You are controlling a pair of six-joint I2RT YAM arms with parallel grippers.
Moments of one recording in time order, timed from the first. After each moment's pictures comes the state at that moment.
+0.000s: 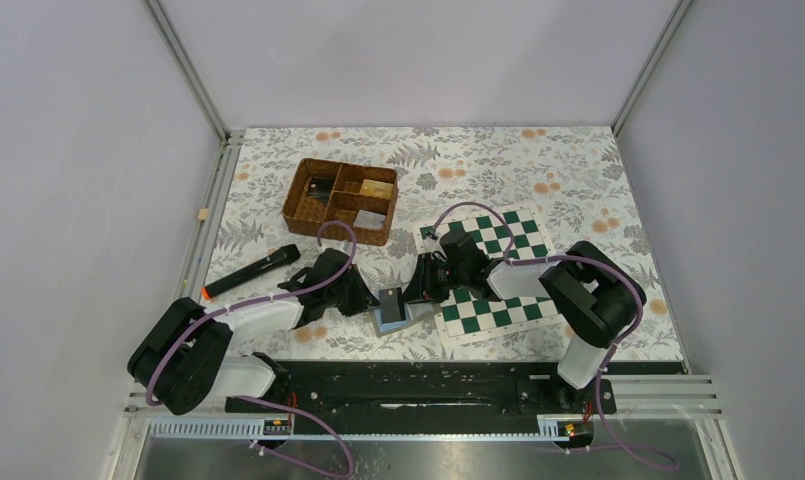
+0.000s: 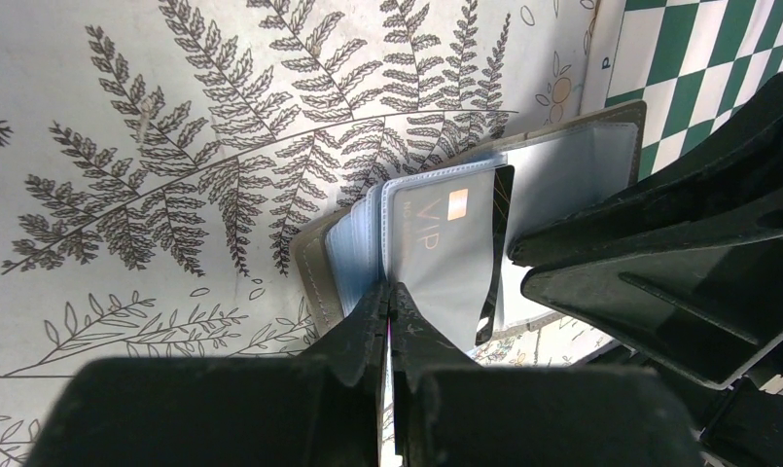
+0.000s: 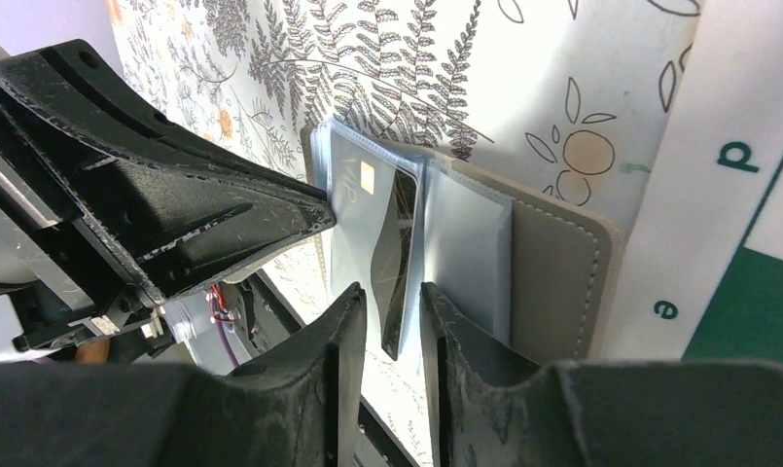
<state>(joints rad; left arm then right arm) -0.61 1.29 0.42 0.01 0.17 -0.94 0.72 1.74 0.71 0.27 -0.48 0.85</state>
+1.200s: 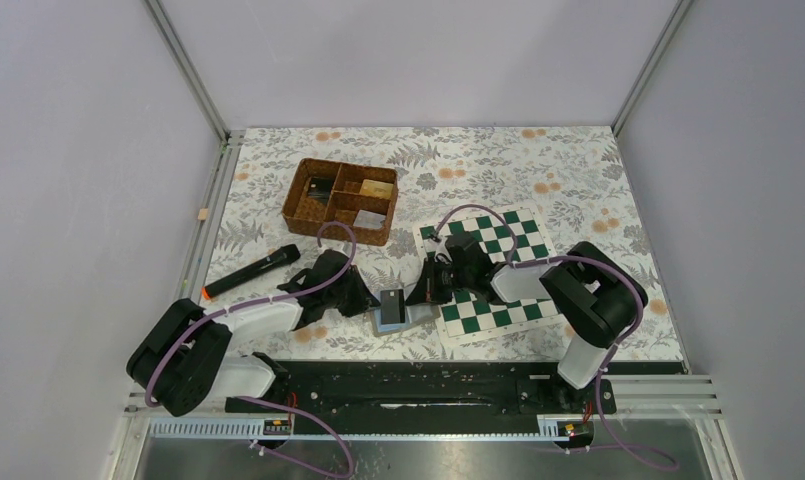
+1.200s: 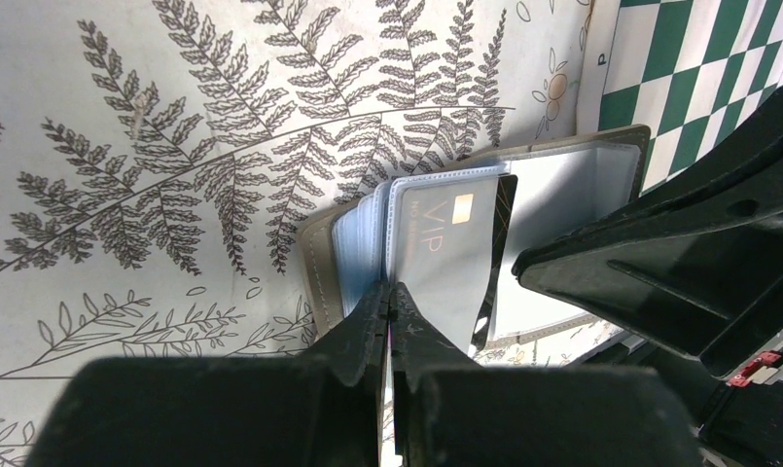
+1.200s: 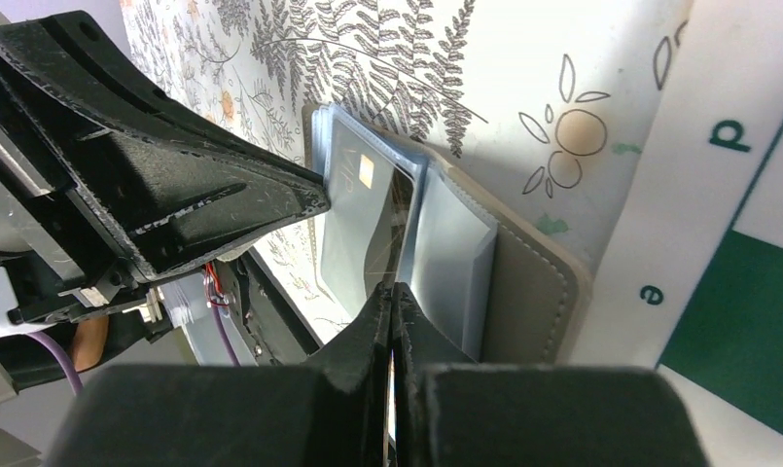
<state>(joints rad) -0.61 1.29 0.41 0.03 0.17 -0.94 0.71 1.74 0.67 0.33 -0.52 0.83</state>
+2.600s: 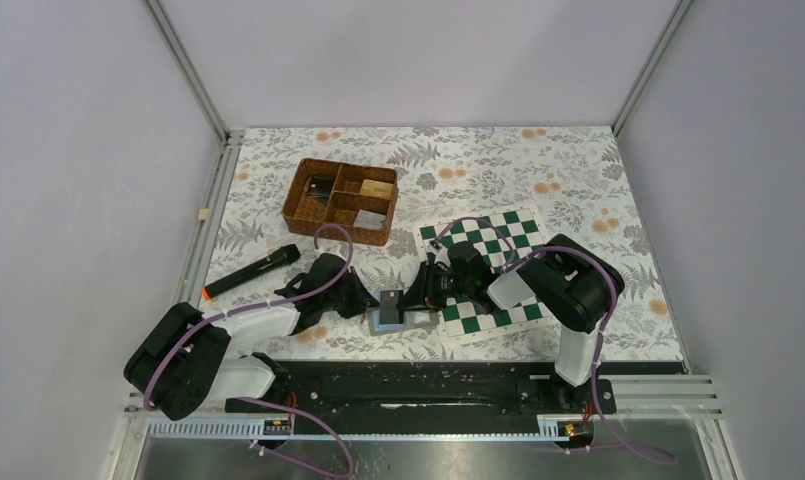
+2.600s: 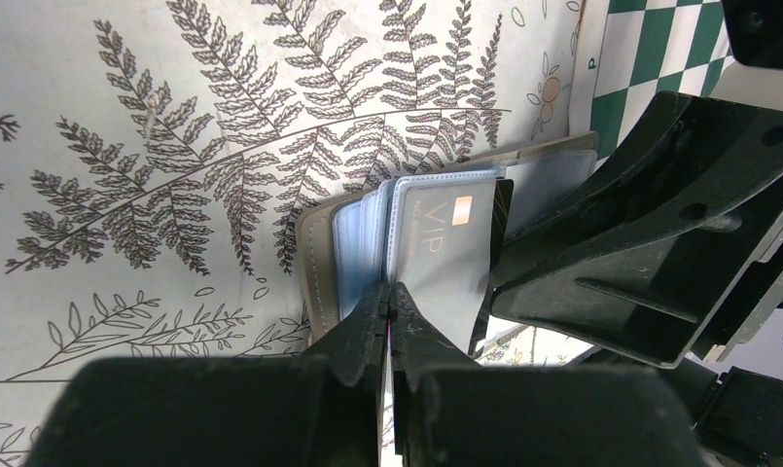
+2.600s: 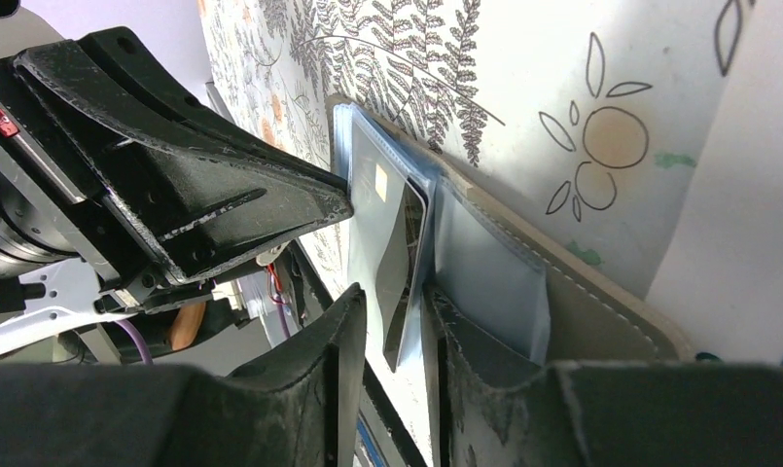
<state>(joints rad) -0.61 1.27 0.36 0.09 0.18 -0.95 0.72 1.87 0.59 0.68 -0.61 1.04</state>
